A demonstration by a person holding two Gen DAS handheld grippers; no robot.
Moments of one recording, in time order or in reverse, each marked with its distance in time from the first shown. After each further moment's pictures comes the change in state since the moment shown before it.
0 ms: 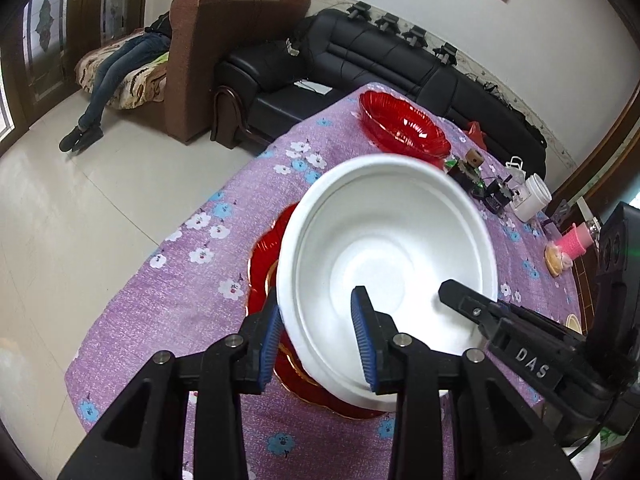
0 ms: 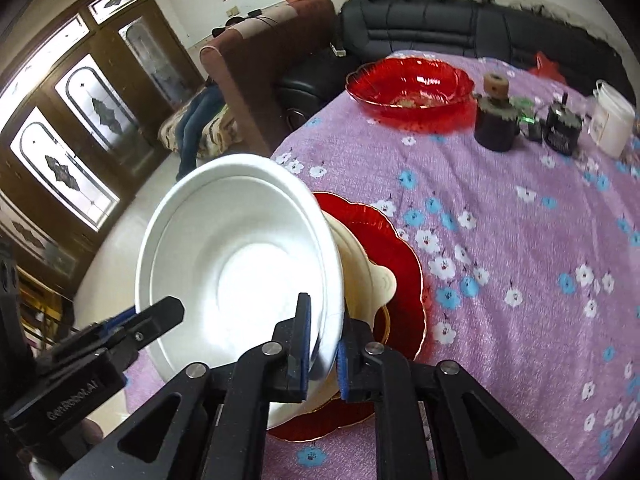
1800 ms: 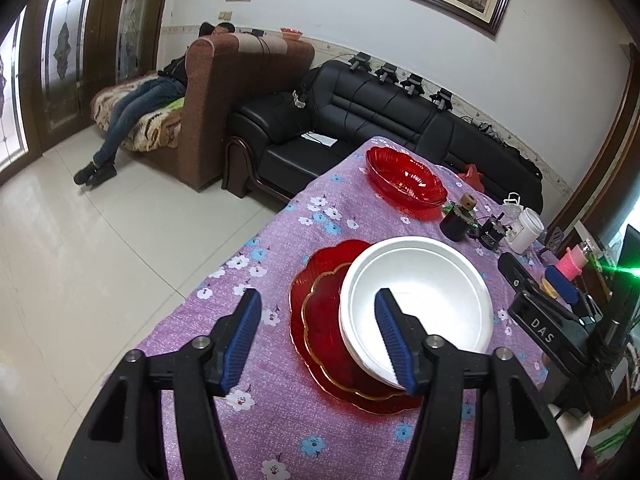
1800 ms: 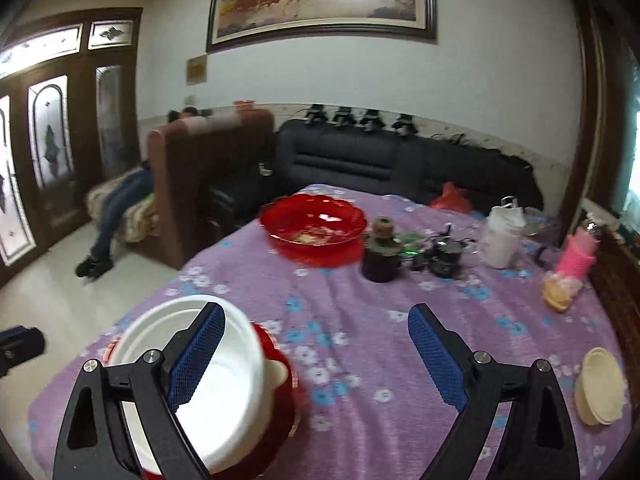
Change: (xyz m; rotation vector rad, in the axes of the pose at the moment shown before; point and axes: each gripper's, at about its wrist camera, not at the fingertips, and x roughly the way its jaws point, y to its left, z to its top) left arm -0.054 0.017 -0.010 0.021 -0.197 0.024; right arm -0.055 0.006 -0.013 -0.095 -0.462 -0.435
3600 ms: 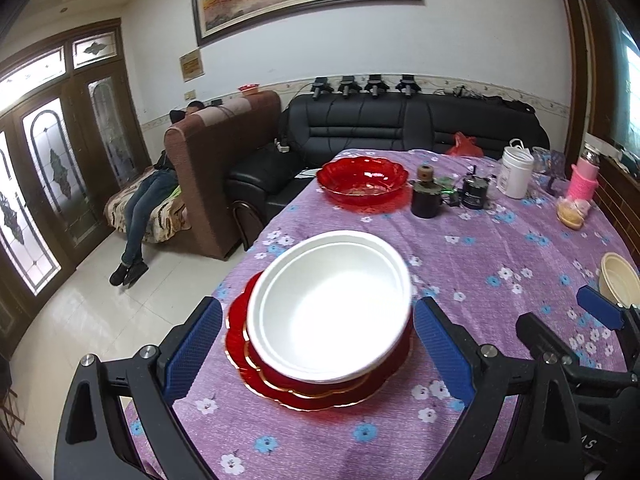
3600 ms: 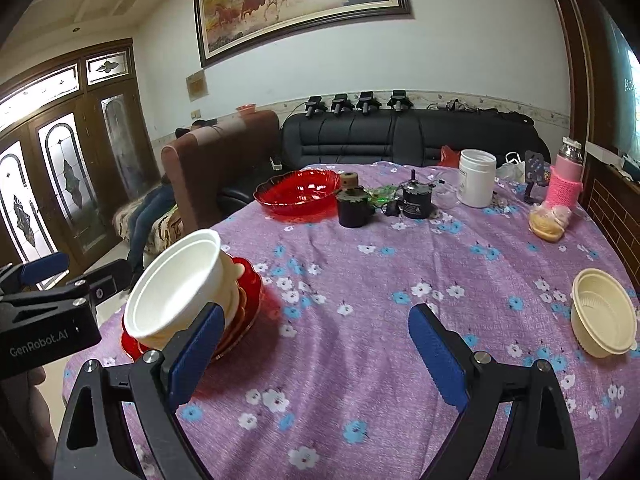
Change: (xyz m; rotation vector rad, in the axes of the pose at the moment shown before) left arm -0.015 -0.141 -0.048 0.364 -0.130 0.162; right arm -0.073 -0.100 -0.069 0.155 0.036 0.166
